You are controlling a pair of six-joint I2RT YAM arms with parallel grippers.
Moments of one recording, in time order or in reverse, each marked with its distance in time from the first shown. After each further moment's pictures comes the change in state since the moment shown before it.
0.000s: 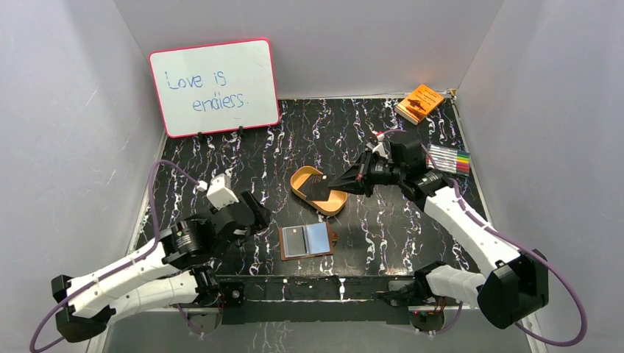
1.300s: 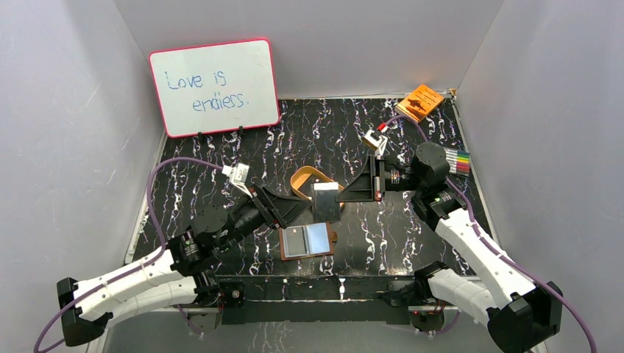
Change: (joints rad) left arm 0.000 -0.095 -0.208 1.019 0.460 0.316; right arm 0.000 -0.205 -0.127 0.478 -0.377 -0.119
